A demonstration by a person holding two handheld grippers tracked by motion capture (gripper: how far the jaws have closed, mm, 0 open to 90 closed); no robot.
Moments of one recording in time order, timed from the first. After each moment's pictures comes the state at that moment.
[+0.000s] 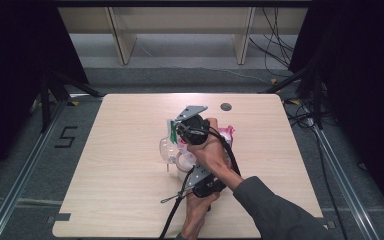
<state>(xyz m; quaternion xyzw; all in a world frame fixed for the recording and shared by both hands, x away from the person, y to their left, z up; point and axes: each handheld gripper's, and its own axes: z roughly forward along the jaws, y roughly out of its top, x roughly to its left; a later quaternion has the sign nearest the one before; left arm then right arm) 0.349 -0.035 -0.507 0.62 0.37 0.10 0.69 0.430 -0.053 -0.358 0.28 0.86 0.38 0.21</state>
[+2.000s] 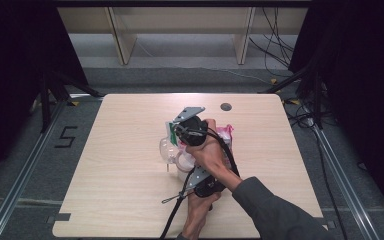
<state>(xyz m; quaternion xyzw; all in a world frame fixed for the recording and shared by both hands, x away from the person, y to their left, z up) 0.354 -0.031 -0.509 0.65 0.33 0.13 0.67 0.428 -0.049 -0.358 0.28 0.86 0.37 0.20</state>
